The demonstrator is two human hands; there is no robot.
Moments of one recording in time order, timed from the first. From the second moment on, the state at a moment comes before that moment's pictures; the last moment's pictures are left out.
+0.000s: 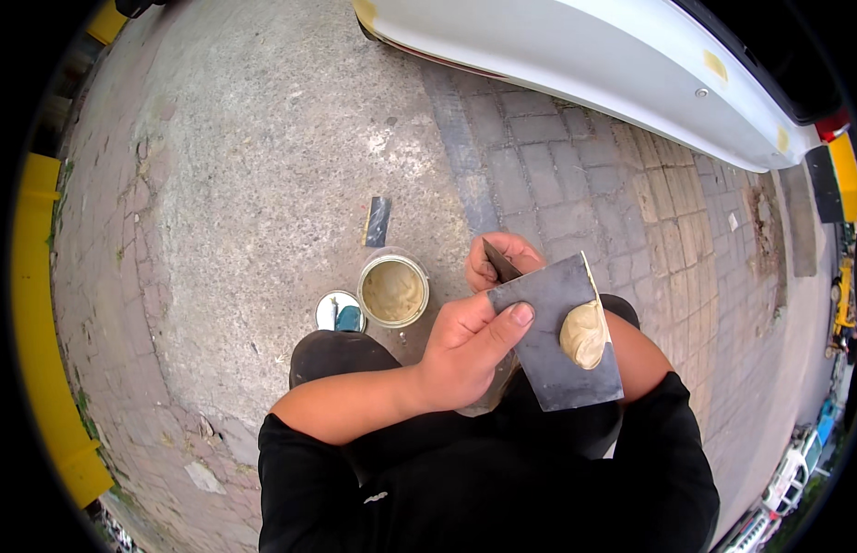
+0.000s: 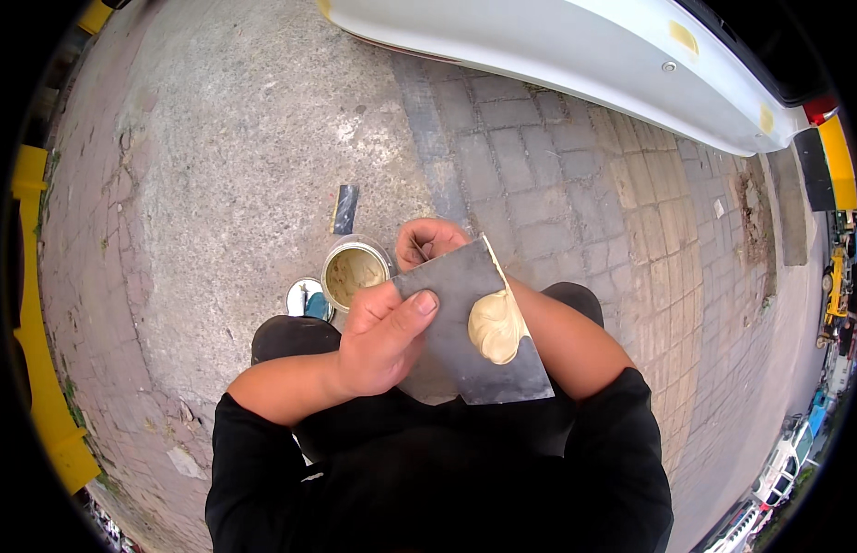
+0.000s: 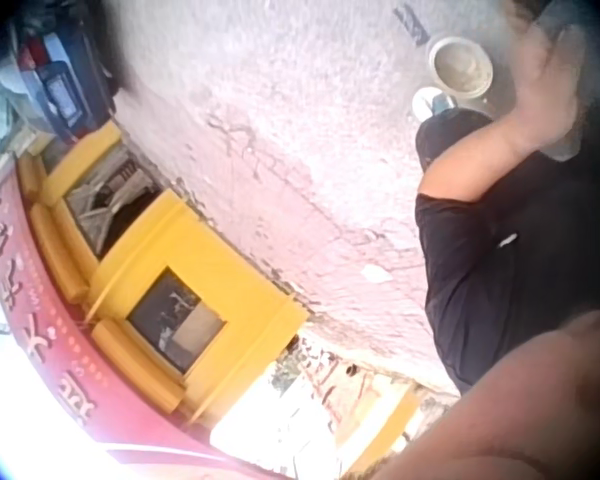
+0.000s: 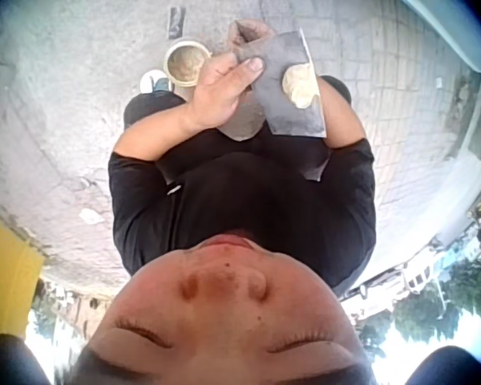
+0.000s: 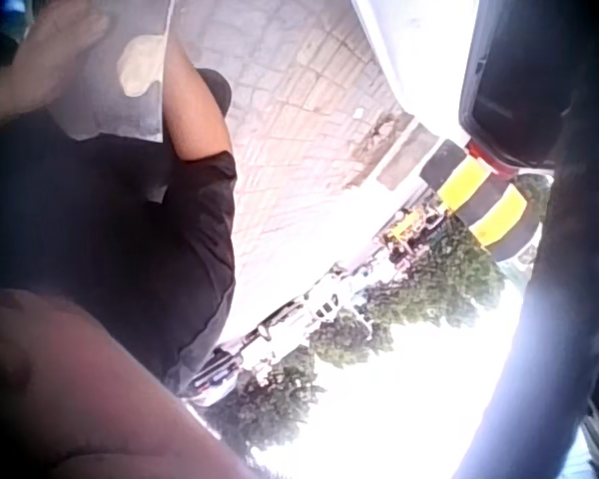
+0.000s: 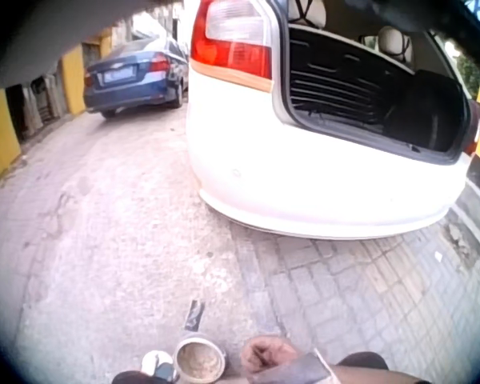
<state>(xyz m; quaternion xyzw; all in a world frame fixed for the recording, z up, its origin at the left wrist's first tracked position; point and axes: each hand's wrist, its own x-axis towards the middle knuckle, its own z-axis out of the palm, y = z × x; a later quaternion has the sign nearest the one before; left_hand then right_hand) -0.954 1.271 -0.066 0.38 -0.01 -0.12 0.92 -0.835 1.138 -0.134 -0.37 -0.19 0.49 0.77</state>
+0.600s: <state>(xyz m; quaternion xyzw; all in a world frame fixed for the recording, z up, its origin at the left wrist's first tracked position) -0.927 1.289 -0.065 0.21 0.09 -0.11 0.97 -0.843 1.107 -0.138 -0.21 -0.05 0.41 0.89</state>
